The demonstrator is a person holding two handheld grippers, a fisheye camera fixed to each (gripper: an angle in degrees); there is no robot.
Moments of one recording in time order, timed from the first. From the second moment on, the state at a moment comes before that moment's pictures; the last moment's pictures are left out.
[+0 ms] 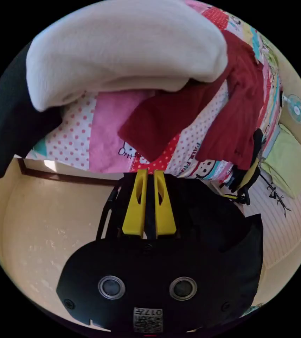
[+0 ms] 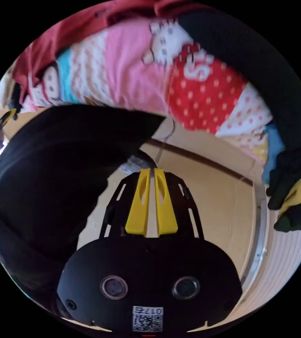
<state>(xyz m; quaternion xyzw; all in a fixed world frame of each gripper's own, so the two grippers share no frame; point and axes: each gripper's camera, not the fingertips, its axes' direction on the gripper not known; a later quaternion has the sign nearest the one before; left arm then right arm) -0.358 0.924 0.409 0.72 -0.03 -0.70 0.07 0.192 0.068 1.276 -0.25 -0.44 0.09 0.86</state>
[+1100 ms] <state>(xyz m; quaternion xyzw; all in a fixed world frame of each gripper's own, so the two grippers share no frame) -0.283 1.045 0.232 0.72 -0.16 -0.67 0.00 0.343 -0.019 1.270 0.12 -0.38 0.17 0.90</state>
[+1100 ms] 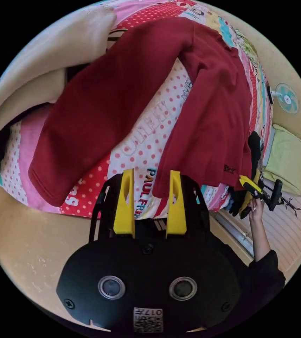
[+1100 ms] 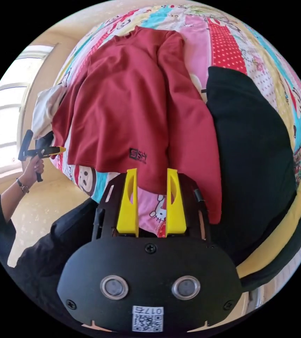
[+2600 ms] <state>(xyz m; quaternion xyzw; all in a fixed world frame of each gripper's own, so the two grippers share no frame) -0.253 0.858 0.567 0.86 -0.37 -0.31 -0.19 -0.081 -0.127 0.951 0.36 -0.18 -0.30 0.87</state>
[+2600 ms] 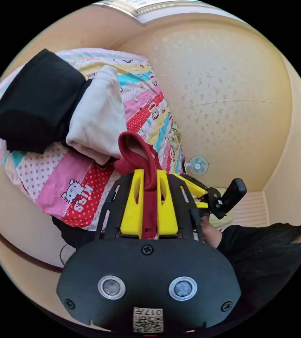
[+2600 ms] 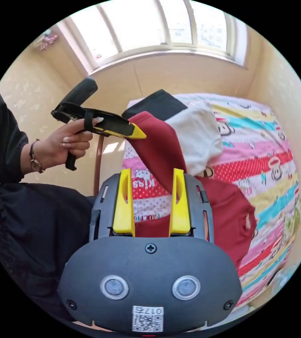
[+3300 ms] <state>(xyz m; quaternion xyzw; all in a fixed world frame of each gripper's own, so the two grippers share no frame) -0.293 0.884 0.565 0.84 -0.34 -0.41 -0.10 0.302 -0.163 1.091 0.37 -0.24 0.33 0.83</state>
